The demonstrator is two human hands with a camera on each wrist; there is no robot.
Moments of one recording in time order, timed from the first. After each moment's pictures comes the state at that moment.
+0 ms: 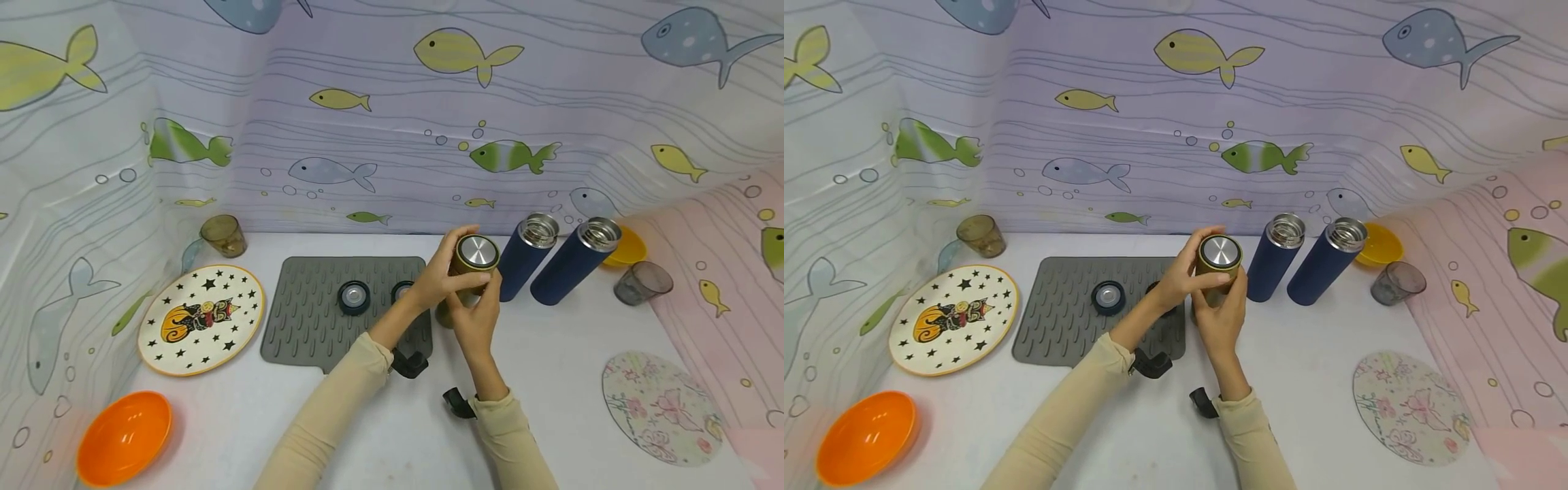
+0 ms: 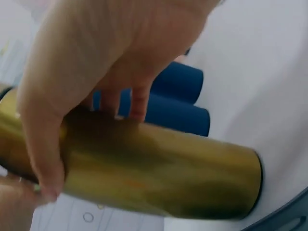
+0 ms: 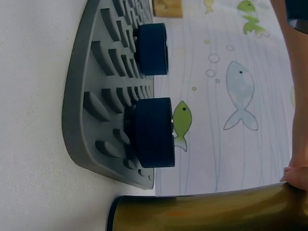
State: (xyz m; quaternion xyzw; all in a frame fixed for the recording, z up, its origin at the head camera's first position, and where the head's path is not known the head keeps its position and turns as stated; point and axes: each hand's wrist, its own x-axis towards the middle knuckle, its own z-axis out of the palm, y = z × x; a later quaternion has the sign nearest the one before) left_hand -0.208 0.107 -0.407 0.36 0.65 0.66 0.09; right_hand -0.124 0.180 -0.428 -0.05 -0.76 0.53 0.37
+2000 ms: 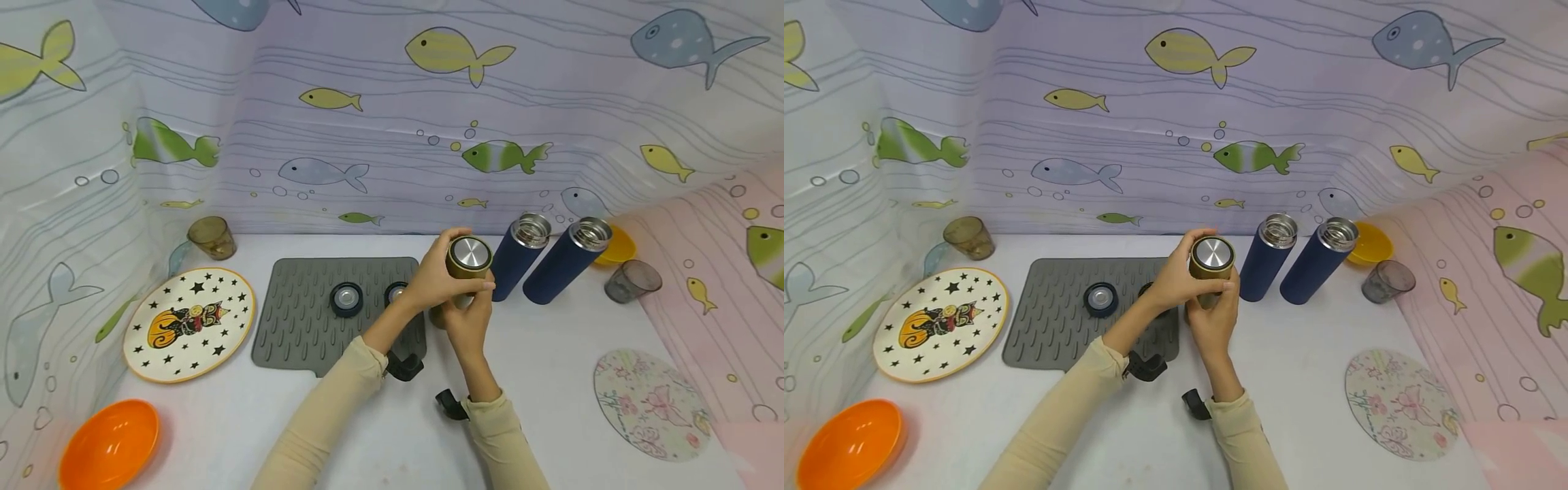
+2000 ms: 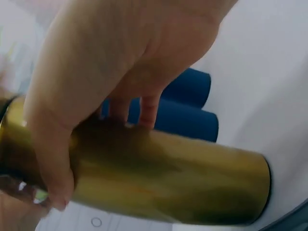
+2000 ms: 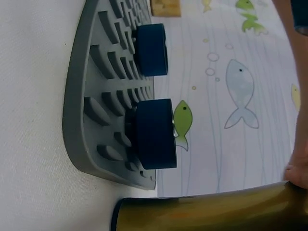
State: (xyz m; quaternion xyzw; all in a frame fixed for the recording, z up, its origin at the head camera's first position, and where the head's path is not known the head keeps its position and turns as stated) left_hand -0.208 0.105 -0.400 0.34 0.68 0.64 0.12; right_hand -0.125 0.180 -0.428 -0.05 -0.76 0.54 0.36
